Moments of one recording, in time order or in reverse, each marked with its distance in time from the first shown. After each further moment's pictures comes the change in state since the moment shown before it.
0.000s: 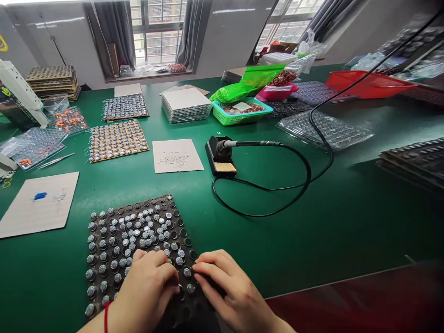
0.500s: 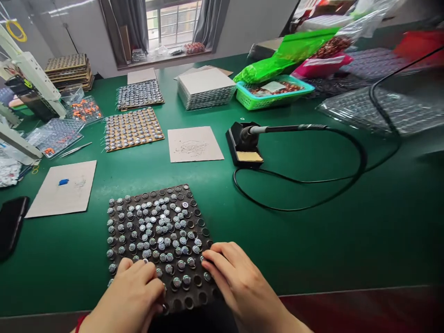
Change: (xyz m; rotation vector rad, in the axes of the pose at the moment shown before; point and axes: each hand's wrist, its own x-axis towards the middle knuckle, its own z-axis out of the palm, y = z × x) left_hand -0.060 -0.013 -0.019 0.135 -0.247 -0.098; right_hand -0.001 -0.007 0.014 -0.178 -0.087 0.018
